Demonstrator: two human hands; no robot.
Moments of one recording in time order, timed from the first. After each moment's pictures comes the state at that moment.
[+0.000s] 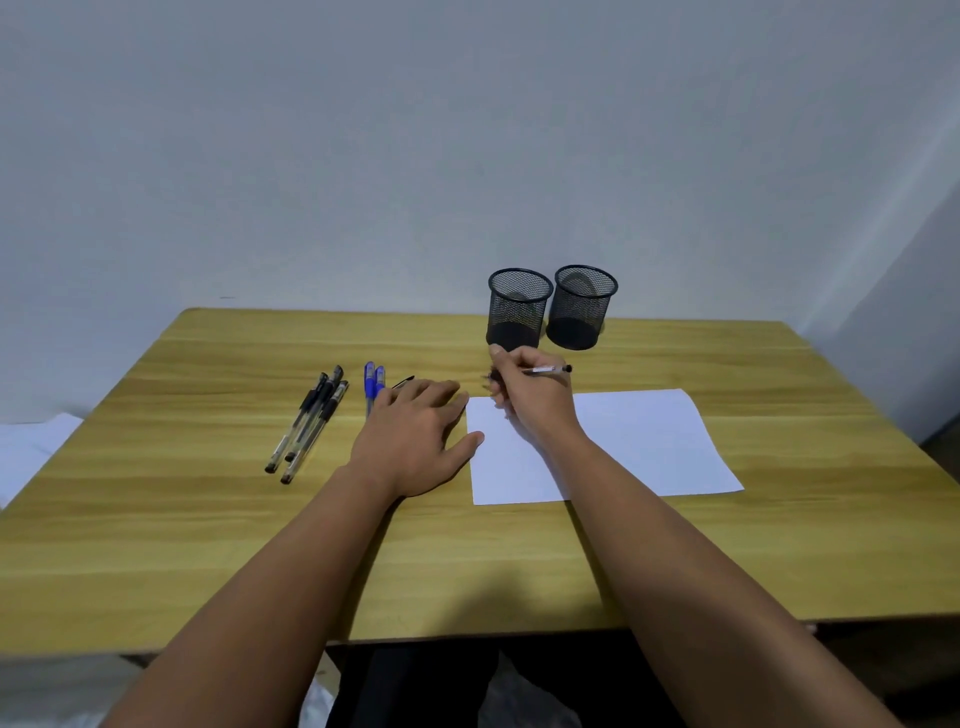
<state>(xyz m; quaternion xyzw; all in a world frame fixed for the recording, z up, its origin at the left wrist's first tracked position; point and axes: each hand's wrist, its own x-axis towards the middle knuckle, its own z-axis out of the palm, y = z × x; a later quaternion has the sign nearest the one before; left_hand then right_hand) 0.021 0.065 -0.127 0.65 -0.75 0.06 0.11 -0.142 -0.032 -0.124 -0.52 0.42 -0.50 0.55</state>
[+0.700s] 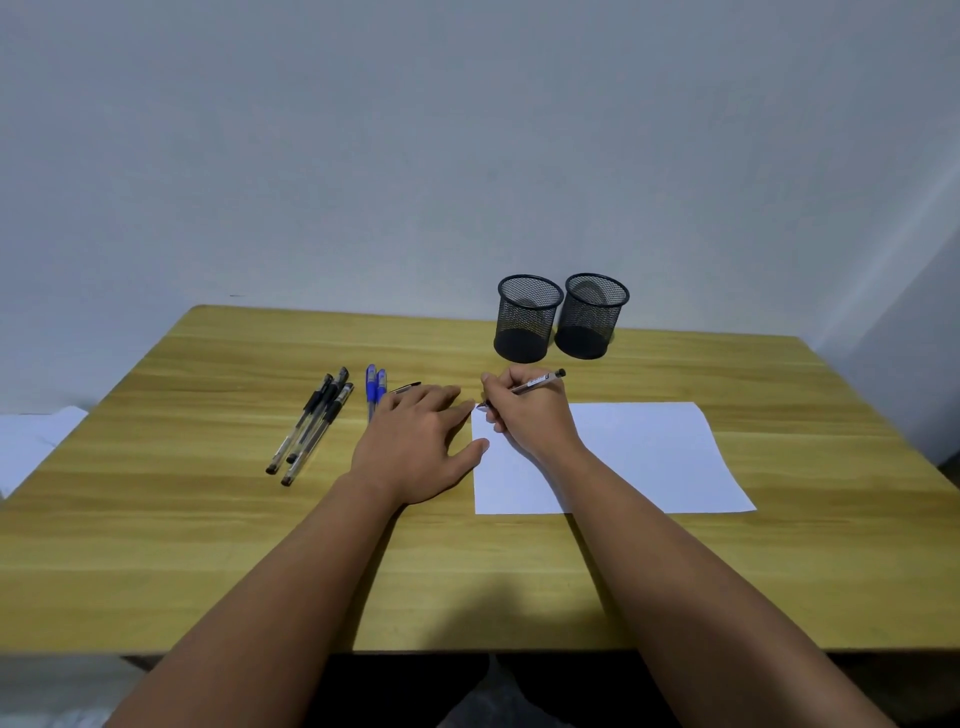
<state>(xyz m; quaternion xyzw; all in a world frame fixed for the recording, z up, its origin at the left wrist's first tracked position) 0.020 0.066 -0.128 0.67 -0.73 0.06 0.13 -0.140 -0.029 -0.136 -0.61 0.43 -0.44 0.49</state>
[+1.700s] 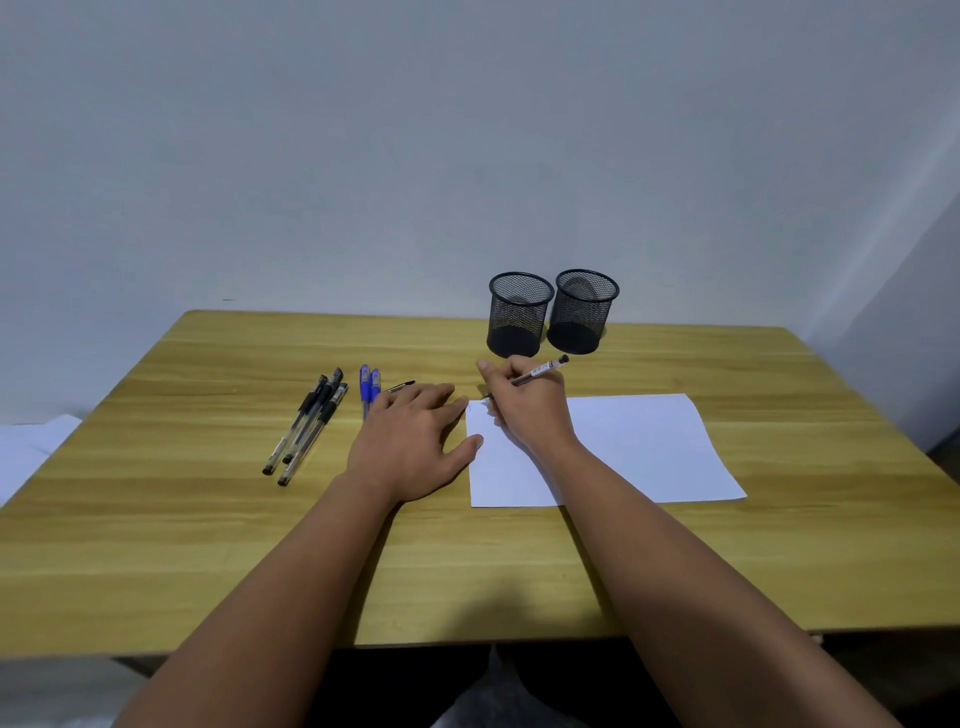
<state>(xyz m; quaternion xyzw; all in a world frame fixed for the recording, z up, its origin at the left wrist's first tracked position) 0.019 0.067 -0.127 0.67 -0.73 0.05 0.13 -0.139 -0.029 -0.135 -0.60 0.45 -0.47 0.47</state>
